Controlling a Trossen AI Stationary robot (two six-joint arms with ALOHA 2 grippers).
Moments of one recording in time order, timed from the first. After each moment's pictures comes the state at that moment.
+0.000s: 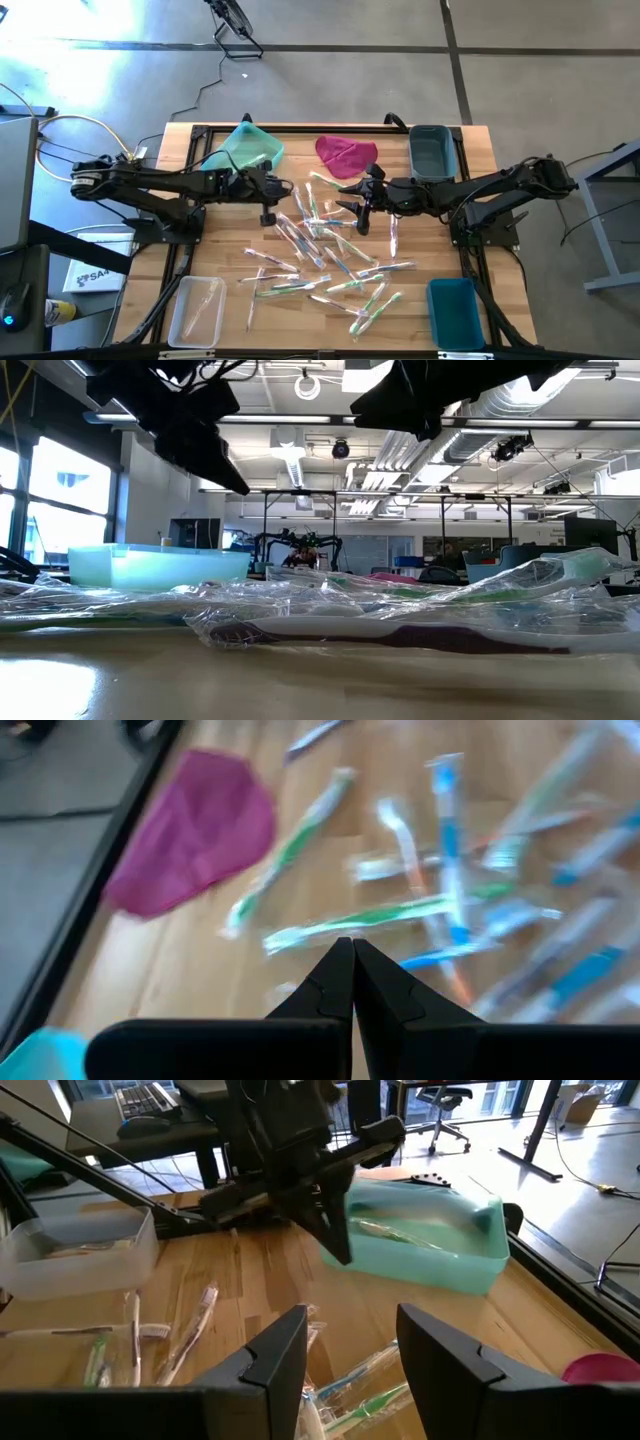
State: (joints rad) left arm 0.08 1.13 0.69 -0.16 -0.17 0.18; right arm 0.06 1.32 0.77 0.29 0.26 0.14
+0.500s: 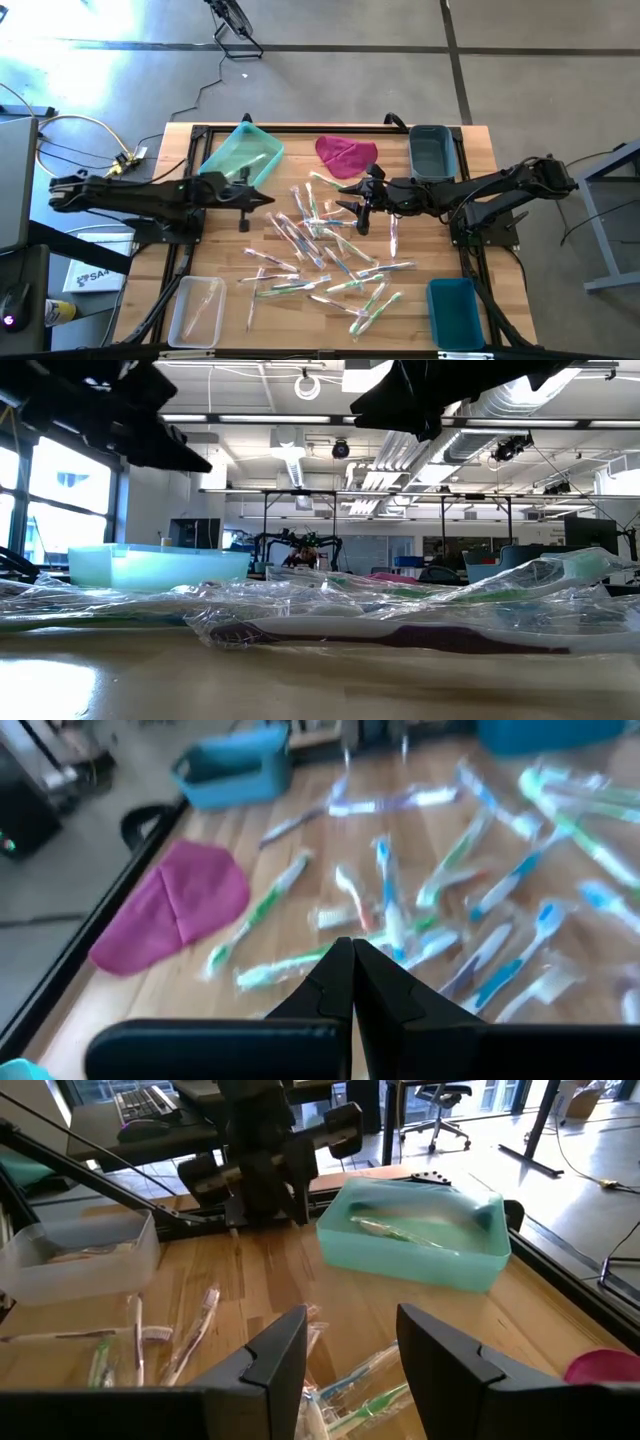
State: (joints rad) left arm 0.08 0.70 0.33 0.09 -0.04 0.21; right arm 0.06 1.32 0.77 0.29 0.26 0.15
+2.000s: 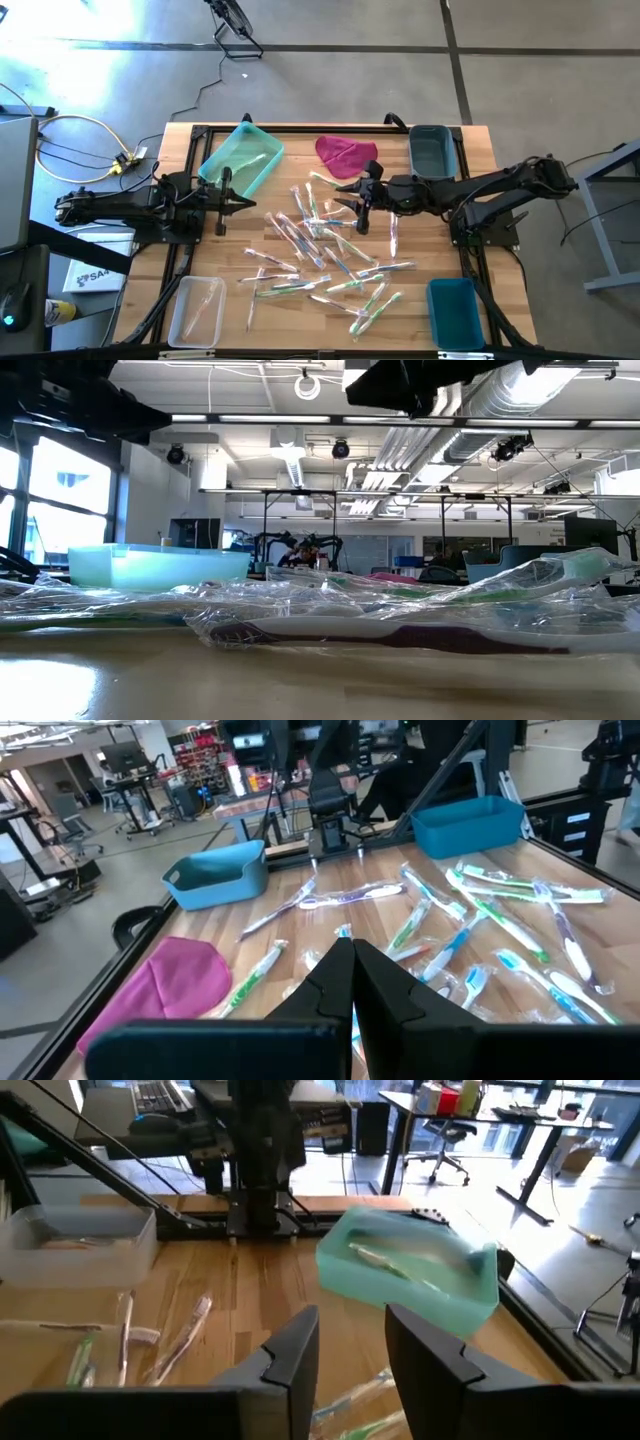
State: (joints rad) left arm 0.08 0.27 0.25 -0.03 0.08 0.23; right arm 0.08 1.32 0.84 0.25 0.26 -0.01
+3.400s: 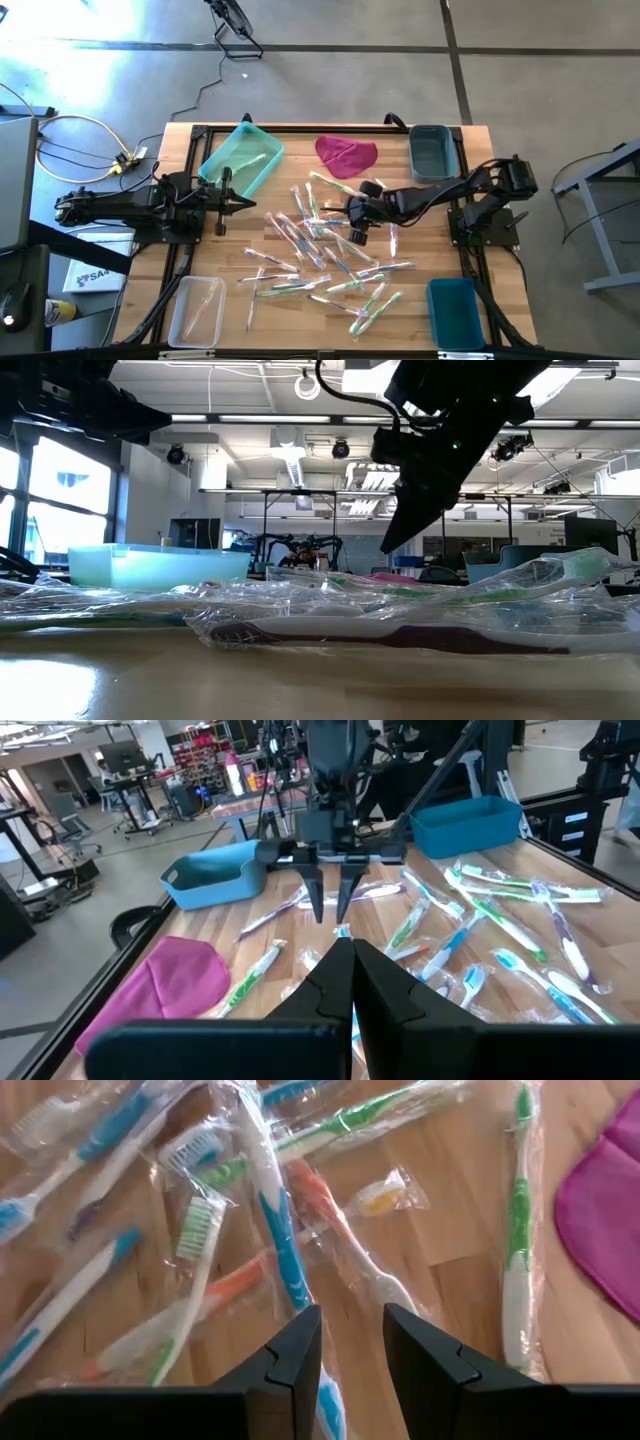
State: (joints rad) left arm 0.08 0.27 0.25 -0.03 0.09 0.23; right arm 0.06 1.62 0.89 -0.21 0.25 0.24
